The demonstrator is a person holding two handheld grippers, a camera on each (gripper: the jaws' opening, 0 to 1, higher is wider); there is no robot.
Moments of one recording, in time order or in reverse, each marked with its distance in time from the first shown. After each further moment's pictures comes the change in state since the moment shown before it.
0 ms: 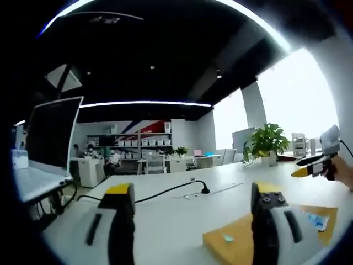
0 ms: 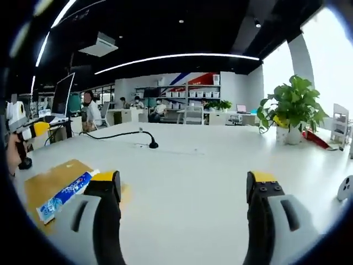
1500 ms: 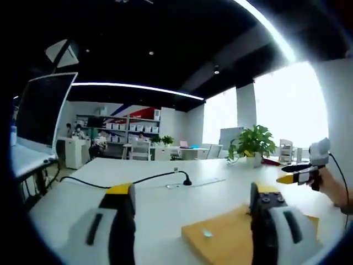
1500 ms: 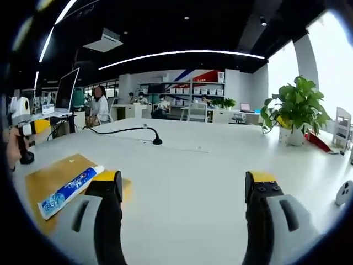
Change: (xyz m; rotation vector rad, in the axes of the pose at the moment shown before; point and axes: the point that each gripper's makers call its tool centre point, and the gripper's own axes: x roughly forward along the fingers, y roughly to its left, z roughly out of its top) left arm 0.001 -0.017 -0.011 -0.104 0.069 -0.081; right arm -0.002 0.002 0.004 -0.046 -0.011 0.003
